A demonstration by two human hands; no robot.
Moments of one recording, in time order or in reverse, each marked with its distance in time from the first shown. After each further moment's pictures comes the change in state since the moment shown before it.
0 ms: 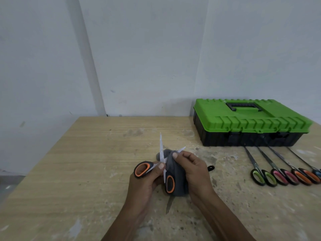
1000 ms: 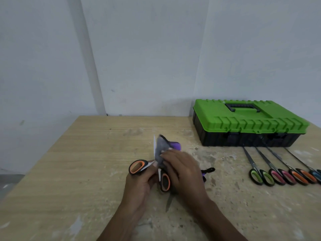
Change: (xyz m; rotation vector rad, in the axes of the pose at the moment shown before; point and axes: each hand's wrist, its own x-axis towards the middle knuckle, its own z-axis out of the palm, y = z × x) left_hand 0.000 0.005 -0.004 -0.056 0.039 -0.025; right_hand 0.000 0.022 -0.008 -1.114 -0.132 -1.030
